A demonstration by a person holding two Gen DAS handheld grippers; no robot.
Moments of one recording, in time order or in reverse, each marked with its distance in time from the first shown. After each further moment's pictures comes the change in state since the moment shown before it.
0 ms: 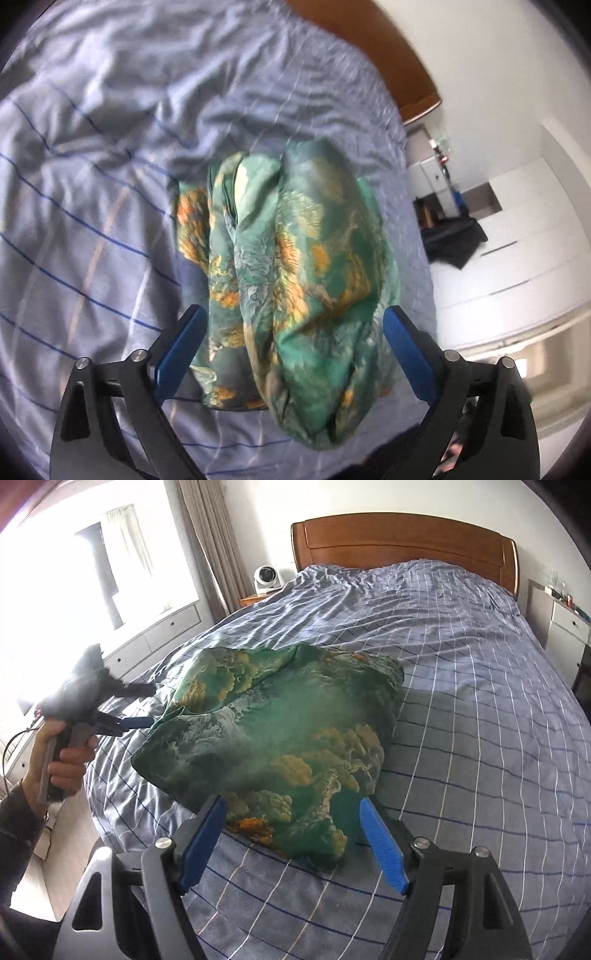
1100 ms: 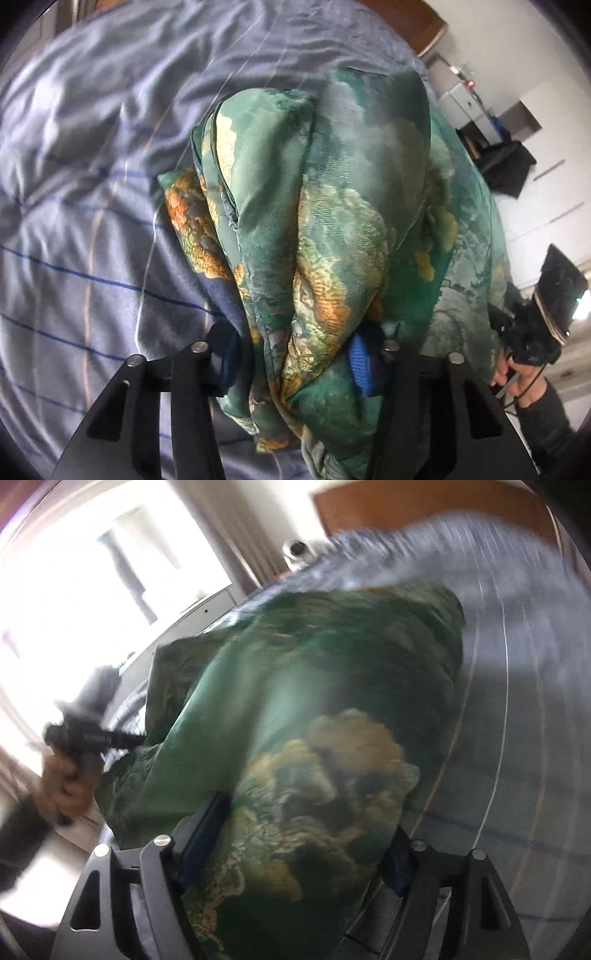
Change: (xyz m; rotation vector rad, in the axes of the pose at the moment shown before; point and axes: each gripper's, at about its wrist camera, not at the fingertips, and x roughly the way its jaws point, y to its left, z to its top) left arm 0.079 -0.032 0.013 0.278 0.082 0.250; right arm 0.127 -0.036 0.038 -0.022 0.064 0.236
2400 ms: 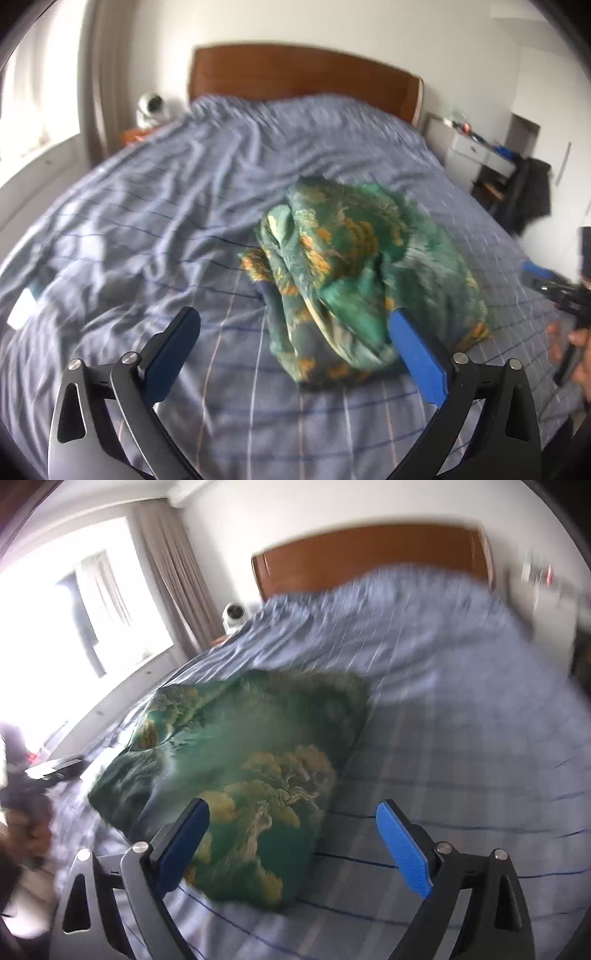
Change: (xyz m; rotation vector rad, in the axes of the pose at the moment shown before) left arm -0.058 -0.088 -0.021 0.167 -0.499 0.259; right arm -0.093 -0.116 0.029 0.061 -0.251 -0.291
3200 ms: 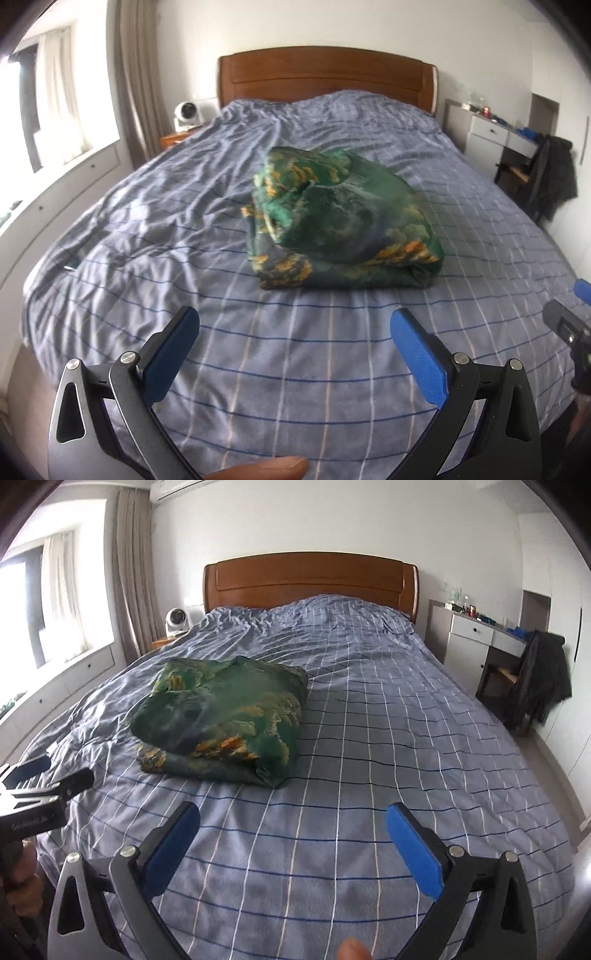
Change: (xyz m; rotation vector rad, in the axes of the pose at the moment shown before) left arm -0.090 -0.107 -0.074 0.033 0.029 0.195; right arm -0.151 0.105 -0.093 0.005 -0.003 -0.315
